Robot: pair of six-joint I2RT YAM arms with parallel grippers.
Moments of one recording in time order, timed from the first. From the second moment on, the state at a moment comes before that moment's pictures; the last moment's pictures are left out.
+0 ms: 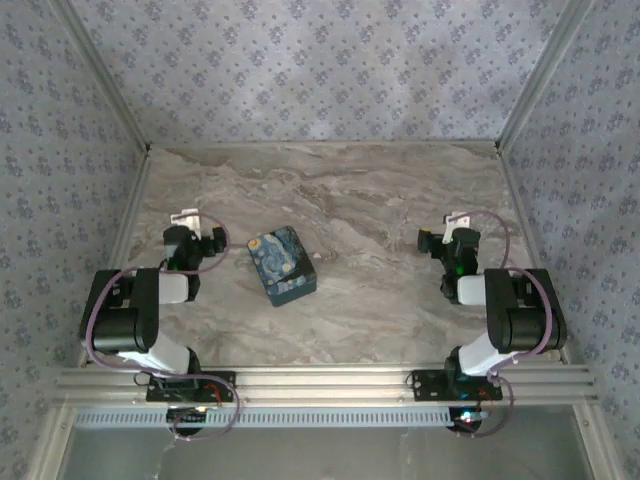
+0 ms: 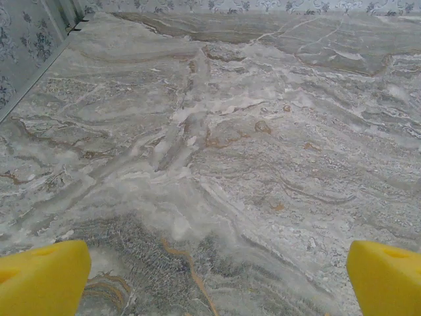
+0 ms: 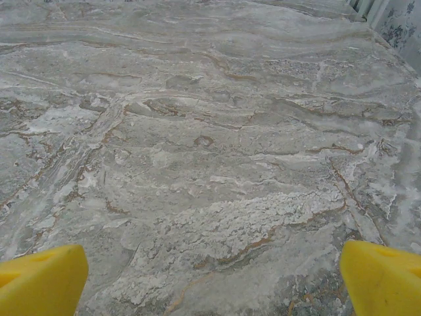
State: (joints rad) left arm 0.01 1.53 0.40 0.72 -0.07 -0.03; right arm -0.02 1.53 0.37 0.73 0.09 -0.01
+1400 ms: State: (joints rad) left arm 0.00 1.22 0.66 0.03 0.01 -0.64; right arm -0.08 1.09 0.64 0.05 -0.16 0.47
